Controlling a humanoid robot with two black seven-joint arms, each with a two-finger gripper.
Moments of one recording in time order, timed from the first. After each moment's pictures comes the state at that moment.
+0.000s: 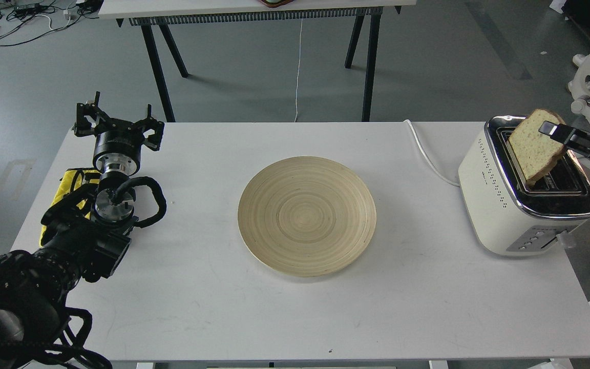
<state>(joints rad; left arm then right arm) -0.82 0.07 -0.58 -0.23 -0.67 -0.49 -0.43 0.79 -1.04 0.31 1.08 -1.12 0.08 0.38</state>
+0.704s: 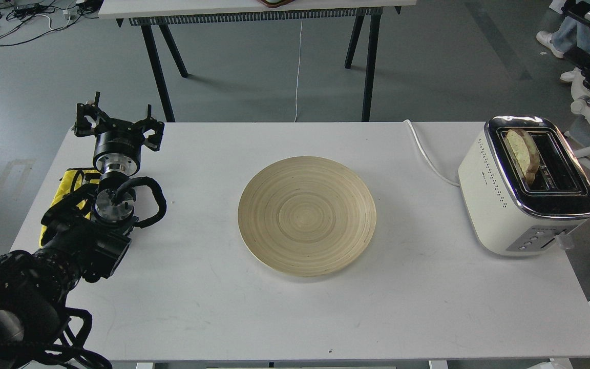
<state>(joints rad) -0.82 0.07 -0.58 -0.23 -0.67 -0.49 -0.43 0.83 -0.97 0.59 1.14 -0.44 0.27 0.37</state>
